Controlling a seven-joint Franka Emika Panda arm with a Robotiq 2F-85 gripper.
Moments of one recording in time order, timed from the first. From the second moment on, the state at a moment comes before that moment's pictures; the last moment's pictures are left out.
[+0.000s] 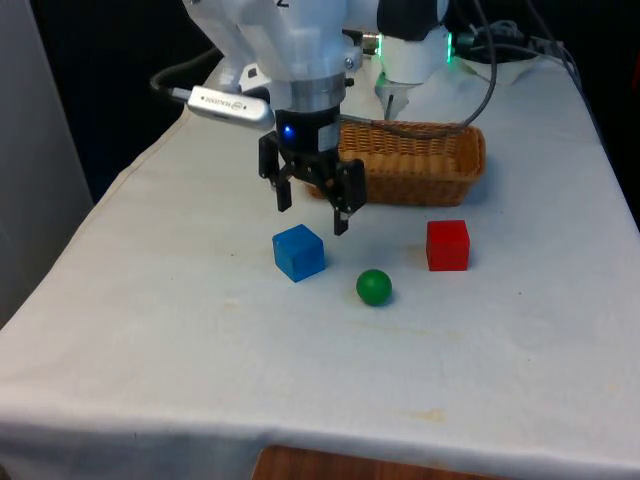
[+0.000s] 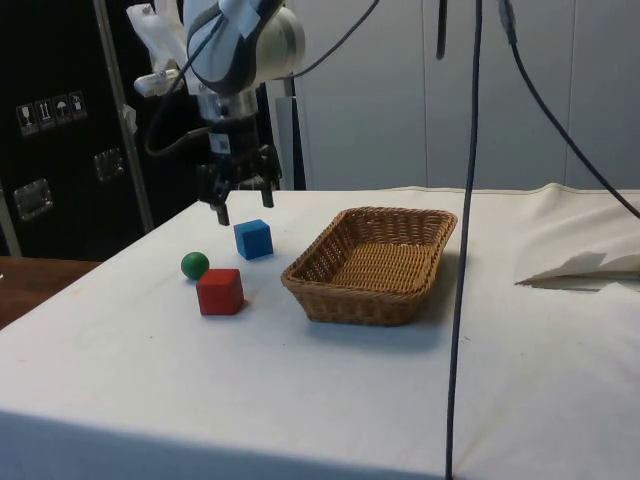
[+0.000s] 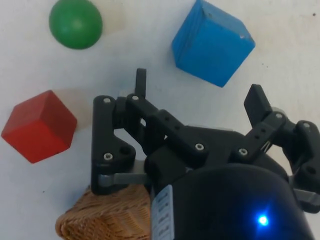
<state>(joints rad) 0.10 0.66 -0.28 -1.69 0.18 2.34 0.23</state>
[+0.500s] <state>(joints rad) 0.09 0.73 -0.28 -1.65 0.20 2.36 0.27</state>
